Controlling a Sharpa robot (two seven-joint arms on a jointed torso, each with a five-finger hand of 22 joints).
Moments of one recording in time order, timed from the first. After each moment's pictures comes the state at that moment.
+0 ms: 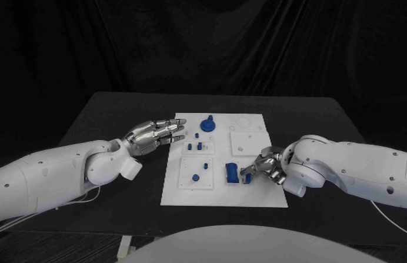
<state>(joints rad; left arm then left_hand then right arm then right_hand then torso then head) 1.04 -0.88 -0.21 1.33 -0.05 0.35 0.44 1.43 0.24 -0.09 0.12 0.61 0.40 0.14 0.07 0.05 0.09 0.12 0.23 0.04 0.03 0.15 0.07 0.02 0.16 0.03 0.27 0.01 0.05 1.09 -0.82 -0.21 1.58 -0.71 -0.09 -0.59 0.98 -0.04 0.24 -0.02 0.22 0.91 0.06 0.39 0.45 1.47 -0.01 1.56 1.31 1.47 -0.08 1.44 1.22 0.05 1.46 0.03 1.34 1.31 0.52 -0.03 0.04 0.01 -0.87</state>
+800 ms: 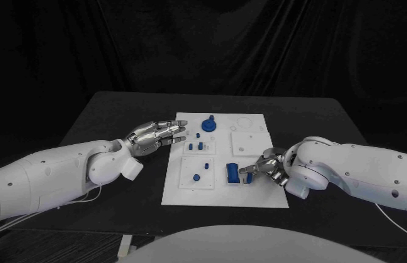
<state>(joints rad) 1.04 -0.88 -0.21 1.33 -0.05 0.35 0.43 1.43 0.24 -0.09 0.12 0.61 0.40 0.14 0.08 0.05 0.09 0.12 0.23 0.04 0.03 0.15 0.07 0.02 0.16 0.03 0.27 0.01 0.05 1.09 -0.84 -0.21 1.59 -0.72 -0.09 -0.59 0.92 -0.04 0.12 0.09 0.14 0.92 0.05 0.47 0.49 1.47 -0.02 1.56 1.31 1.47 -0.08 1.44 1.25 0.05 1.47 0.03 1.33 1.31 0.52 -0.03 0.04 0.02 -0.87</state>
